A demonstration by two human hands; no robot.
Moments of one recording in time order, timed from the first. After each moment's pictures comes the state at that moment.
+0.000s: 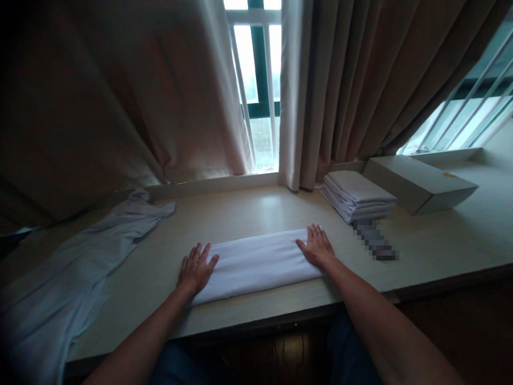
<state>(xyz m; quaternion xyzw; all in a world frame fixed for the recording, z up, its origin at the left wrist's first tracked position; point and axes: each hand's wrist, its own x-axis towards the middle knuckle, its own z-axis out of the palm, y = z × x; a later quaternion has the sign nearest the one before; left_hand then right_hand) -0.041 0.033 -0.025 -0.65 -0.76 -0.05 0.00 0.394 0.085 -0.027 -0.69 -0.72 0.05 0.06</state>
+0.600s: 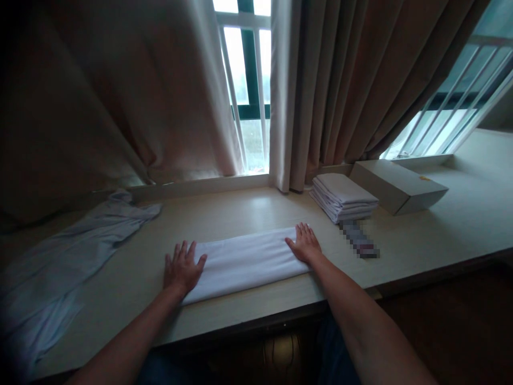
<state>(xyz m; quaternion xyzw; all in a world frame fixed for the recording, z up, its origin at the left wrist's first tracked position) -0.031 0.041 -0.011 -0.65 -0.75 -0.06 0.10 0.395 0.096 -0.021 -0.69 -0.72 0.04 0.06</state>
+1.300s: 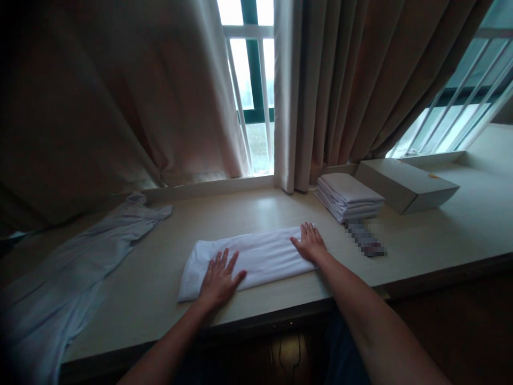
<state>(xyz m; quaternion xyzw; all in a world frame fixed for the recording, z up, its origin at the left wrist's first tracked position) 0.057 -0.008 -0.015 -0.75 -0.66 -0.06 -0.01 0.397 0.095 -0.027 -0.68 -0.73 0.04 0.07</state>
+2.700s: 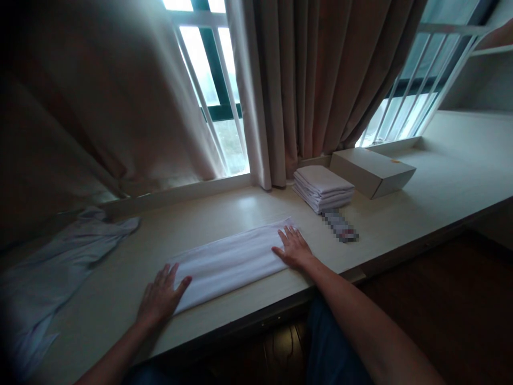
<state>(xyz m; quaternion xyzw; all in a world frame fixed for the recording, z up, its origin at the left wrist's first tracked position) -0.049 0.010 -0.036 -0.67 -0.75 -0.03 0.01 0.411 0.047 -0.016 -0.62 -0.78 0.05 0.09</state>
